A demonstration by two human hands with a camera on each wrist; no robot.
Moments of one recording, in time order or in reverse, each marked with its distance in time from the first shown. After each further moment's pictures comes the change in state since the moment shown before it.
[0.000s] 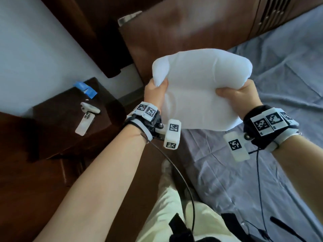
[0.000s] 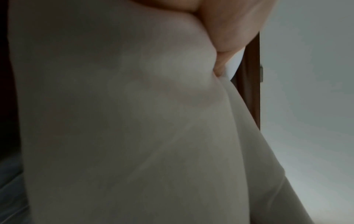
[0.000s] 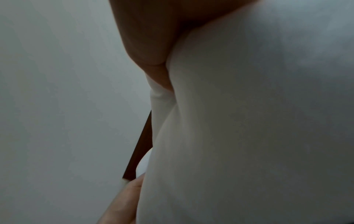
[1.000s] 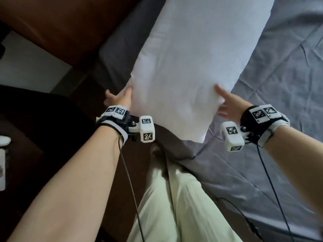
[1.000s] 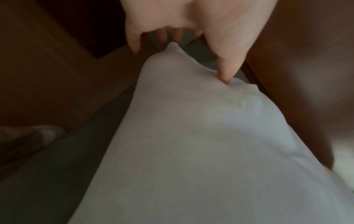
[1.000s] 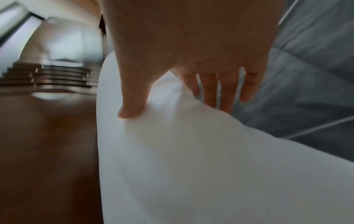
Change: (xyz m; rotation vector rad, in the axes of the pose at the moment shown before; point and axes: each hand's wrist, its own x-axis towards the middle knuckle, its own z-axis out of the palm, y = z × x) left_hand 0.194 -0.268 0.076 0.609 -0.011 -0.494; right_hand 0.093 0.304 0.028 0.273 0.047 0.915
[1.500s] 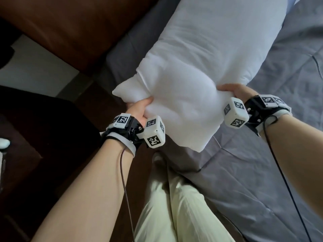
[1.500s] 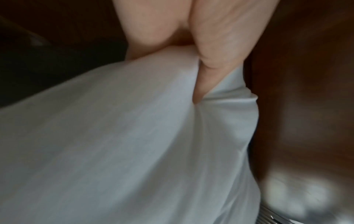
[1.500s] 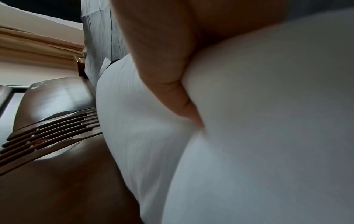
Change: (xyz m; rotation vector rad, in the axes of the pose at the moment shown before) left_hand -0.034 0.009 0.007 -0.525 -0.417 -0.250; right_hand 0.020 -0.048 0.009 0.131 0.109 0.101
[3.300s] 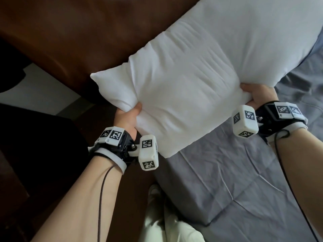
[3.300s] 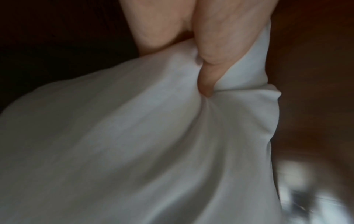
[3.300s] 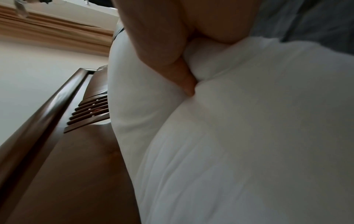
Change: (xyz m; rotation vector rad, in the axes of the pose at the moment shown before) left_hand 0.070 0.082 -0.016 -0.195 0.044 0.319; right_hand 0.083 -0.115 0.035 0.334 0.200 -0.521
